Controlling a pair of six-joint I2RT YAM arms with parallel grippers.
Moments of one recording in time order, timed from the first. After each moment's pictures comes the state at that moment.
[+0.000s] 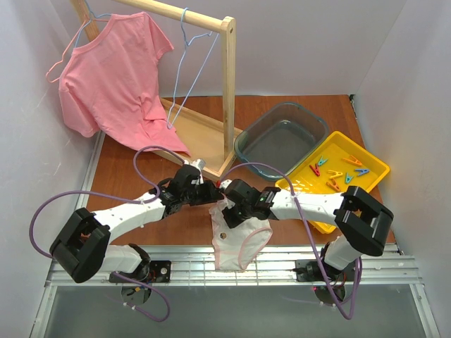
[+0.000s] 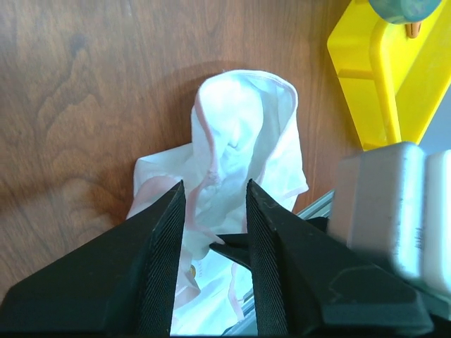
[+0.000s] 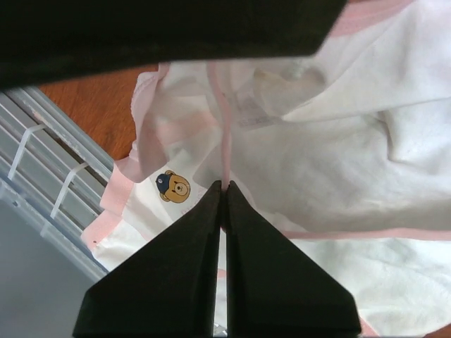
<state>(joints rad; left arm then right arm) -0.70 1.29 0.62 -0.06 0.21 -0.86 1.09 1.56 0.87 -0.34 -0.14 0.42</state>
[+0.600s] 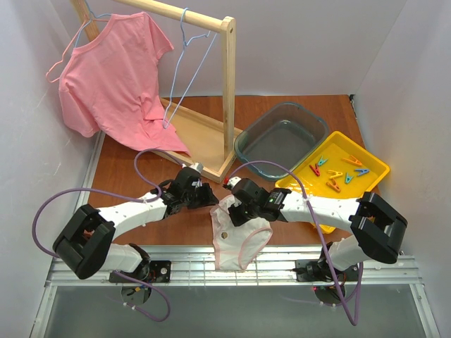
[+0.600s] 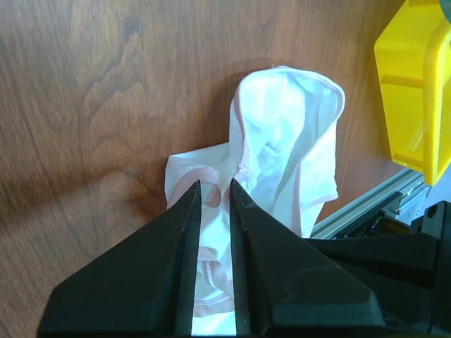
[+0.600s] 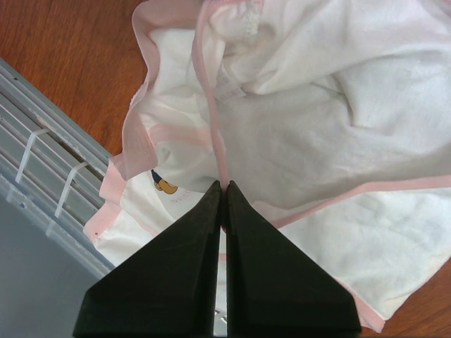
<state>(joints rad) -0.68 1.32 0.60 -0.08 0.18 -0.87 1.07 1.45 0.82 -0.35 -0.09 0.47</state>
